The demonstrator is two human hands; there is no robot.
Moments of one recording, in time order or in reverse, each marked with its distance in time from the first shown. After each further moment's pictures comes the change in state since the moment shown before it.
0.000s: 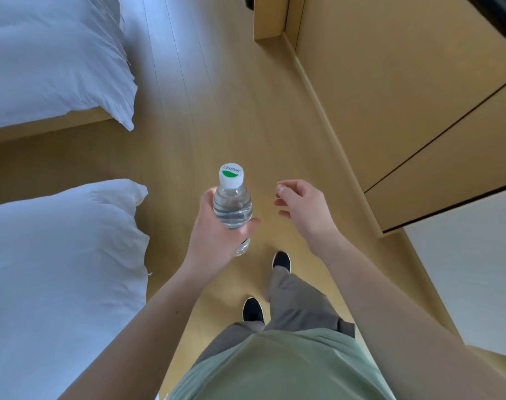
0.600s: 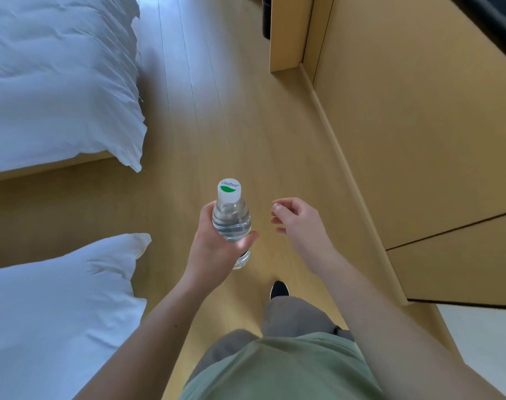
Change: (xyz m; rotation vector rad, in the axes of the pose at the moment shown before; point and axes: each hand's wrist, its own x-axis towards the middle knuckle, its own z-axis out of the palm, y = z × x) left_hand 0.251 0.067 0.024 -0.004 0.043 -0.033; right_hand 0.240 -0.107 0.011 -0.010 -0.118 -0.008
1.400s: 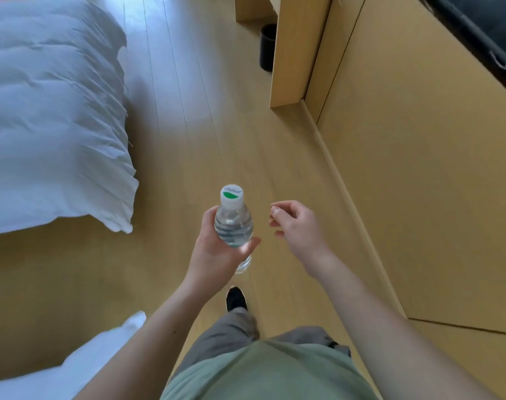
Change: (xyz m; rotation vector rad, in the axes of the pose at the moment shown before) left_hand 0.345 0.059 -0.069 -0.043 -0.082 0.072; right_hand 0.296 -0.171 0.097 -0.015 0.063 -0.031
